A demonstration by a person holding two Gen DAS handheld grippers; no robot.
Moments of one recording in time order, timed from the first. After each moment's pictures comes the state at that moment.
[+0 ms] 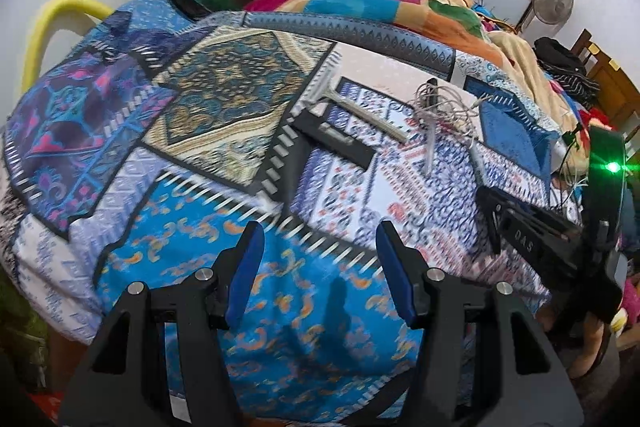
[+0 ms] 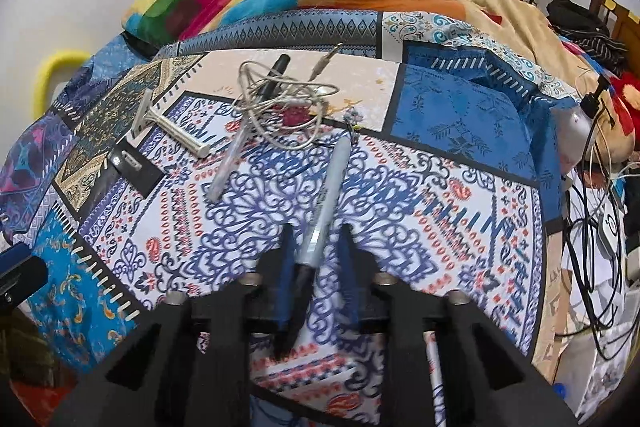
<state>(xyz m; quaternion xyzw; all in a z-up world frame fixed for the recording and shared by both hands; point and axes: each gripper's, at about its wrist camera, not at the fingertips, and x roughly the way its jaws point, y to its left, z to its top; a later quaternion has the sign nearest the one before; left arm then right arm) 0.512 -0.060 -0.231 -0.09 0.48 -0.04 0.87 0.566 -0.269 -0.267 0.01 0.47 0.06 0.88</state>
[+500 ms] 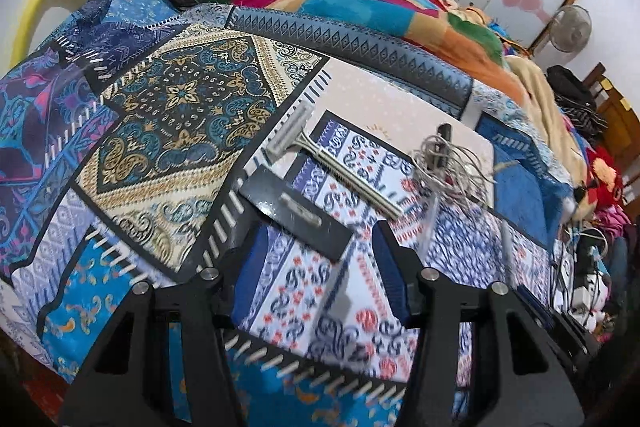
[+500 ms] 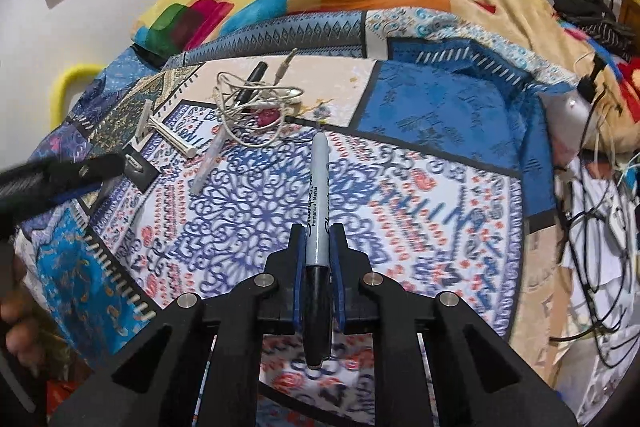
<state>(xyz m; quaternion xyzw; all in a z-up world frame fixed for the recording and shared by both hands) 0.594 -0.080 -0.250 -0.14 0.48 -0.02 0.86 0.546 -0.297 -0.264 0.02 0.45 0.07 0.89</state>
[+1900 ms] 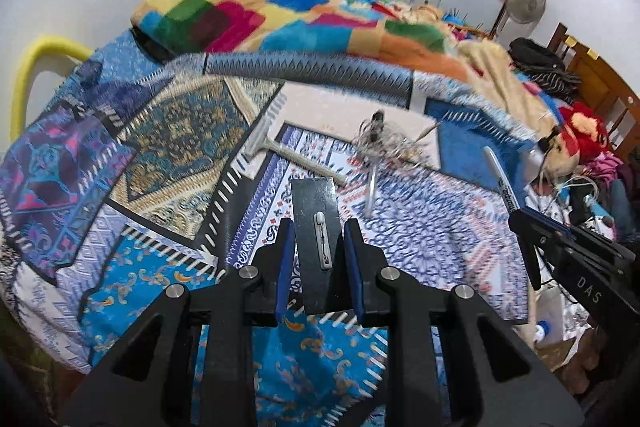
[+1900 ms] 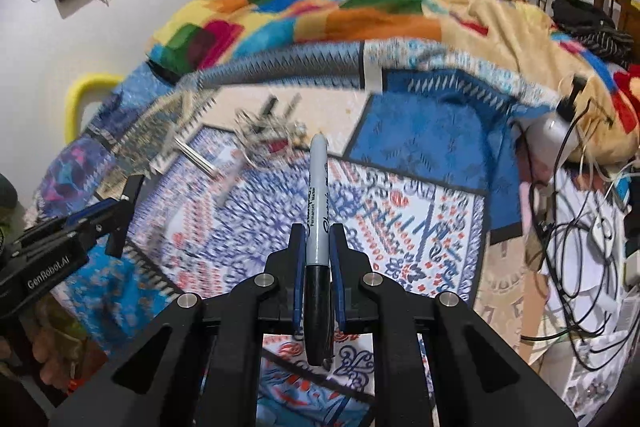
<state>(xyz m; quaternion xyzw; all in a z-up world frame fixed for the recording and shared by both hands) 0.516 -0.105 -0.192 -0.06 0.42 -0.06 0.90 0.530 -0.305 -0.209 0.04 0.43 0.10 0.90</state>
